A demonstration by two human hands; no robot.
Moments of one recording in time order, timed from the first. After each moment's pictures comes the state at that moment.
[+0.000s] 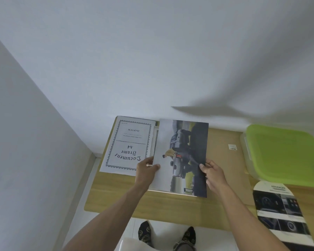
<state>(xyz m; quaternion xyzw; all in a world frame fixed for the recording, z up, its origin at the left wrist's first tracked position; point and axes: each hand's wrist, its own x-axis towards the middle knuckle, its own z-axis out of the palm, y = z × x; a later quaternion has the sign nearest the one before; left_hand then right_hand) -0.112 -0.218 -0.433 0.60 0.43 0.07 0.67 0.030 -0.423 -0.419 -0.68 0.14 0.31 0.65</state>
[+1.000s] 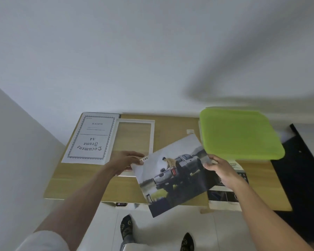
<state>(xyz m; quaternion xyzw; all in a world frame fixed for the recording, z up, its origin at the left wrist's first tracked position) -0.074 -0.308 -0.393 0.65 0.34 -0.14 0.67 0.091 -0.651 -0.373 -0.77 0.02 0.37 0.52</state>
